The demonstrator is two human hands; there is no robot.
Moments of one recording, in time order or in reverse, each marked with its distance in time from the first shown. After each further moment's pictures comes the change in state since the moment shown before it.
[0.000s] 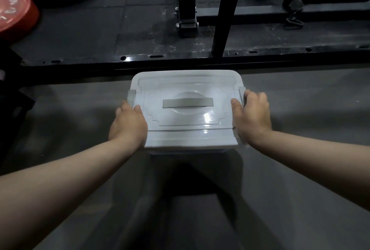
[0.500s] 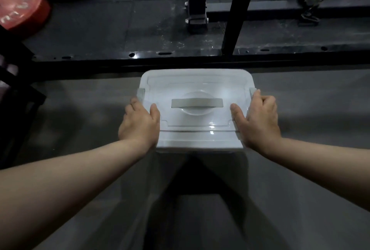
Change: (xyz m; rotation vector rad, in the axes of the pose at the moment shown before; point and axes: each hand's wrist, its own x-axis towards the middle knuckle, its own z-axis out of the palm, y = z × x) left_hand -0.006 0.003 0.003 0.106 0.019 0.061; right_hand -0.006 0.003 0.007 -0.144 -0.041 -0.099
